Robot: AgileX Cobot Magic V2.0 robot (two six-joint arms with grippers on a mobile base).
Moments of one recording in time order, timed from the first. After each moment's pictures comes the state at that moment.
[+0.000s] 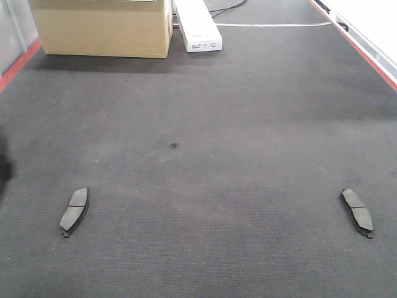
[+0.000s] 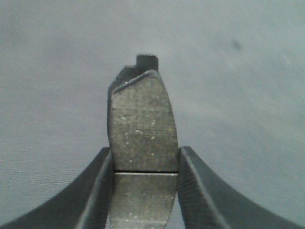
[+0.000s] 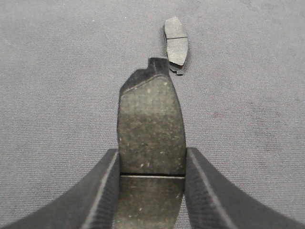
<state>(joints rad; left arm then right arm) -0.05 1.09 -0.93 -0.19 0.72 0.07 0.11 0.34 -0.50 -0.12 0.99 0.15</state>
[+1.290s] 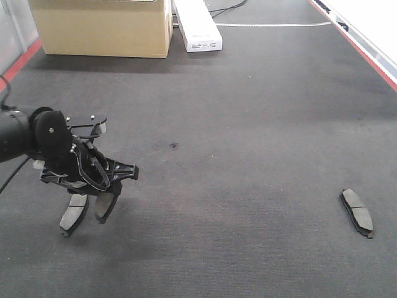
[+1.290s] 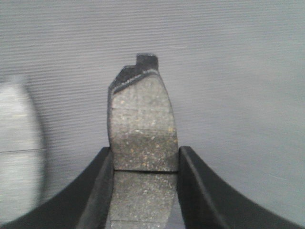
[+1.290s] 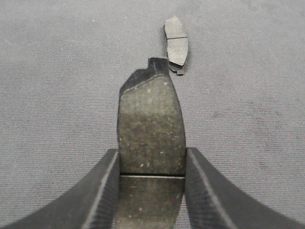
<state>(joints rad) -0.31 1.77 -1.23 -0.11 0.76 -0.18 0.11 0.34 -0.50 -0.12 0.99 0.15</state>
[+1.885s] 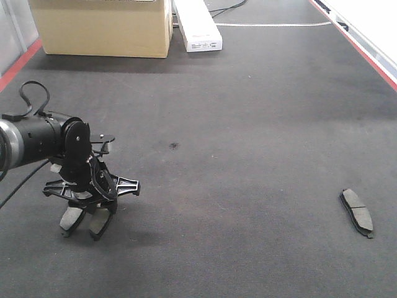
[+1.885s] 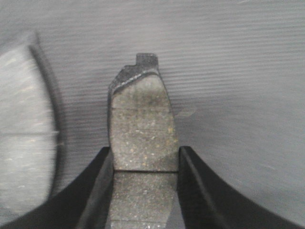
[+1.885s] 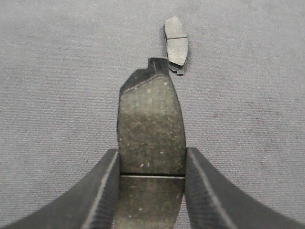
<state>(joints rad) -0.33 1.90 -1.30 -0.01 0.87 -0.31 0.11 0.34 -0.50 -0.12 0.99 0.15</state>
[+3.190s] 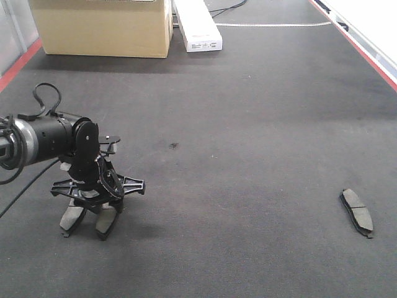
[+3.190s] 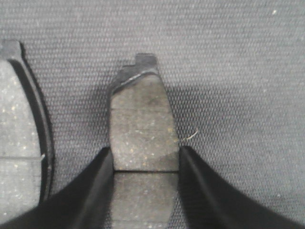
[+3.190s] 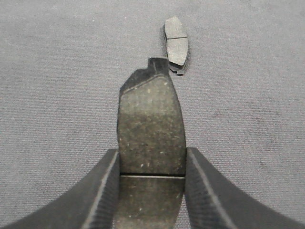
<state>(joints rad) -0.33 1.96 -1.36 -0.02 0.89 -0.31 0.11 0.34 -0.50 -0.12 0.99 0.15</state>
